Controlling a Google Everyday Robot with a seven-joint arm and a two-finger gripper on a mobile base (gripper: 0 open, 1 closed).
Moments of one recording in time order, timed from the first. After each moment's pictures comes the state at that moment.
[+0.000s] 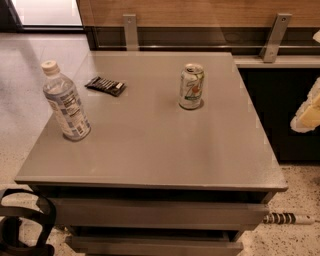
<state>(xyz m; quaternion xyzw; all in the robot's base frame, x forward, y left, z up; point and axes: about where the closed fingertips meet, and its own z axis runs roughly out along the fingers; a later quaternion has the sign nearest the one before) 0.461 -0.263 1.003 -0.53 0.80 -0.06 0.27</state>
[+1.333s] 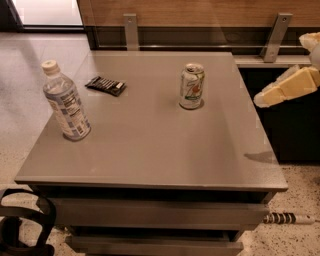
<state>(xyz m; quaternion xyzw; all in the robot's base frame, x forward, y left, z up) 0.534 -0.255 0.983 -0.41 0.80 0.04 0.44</state>
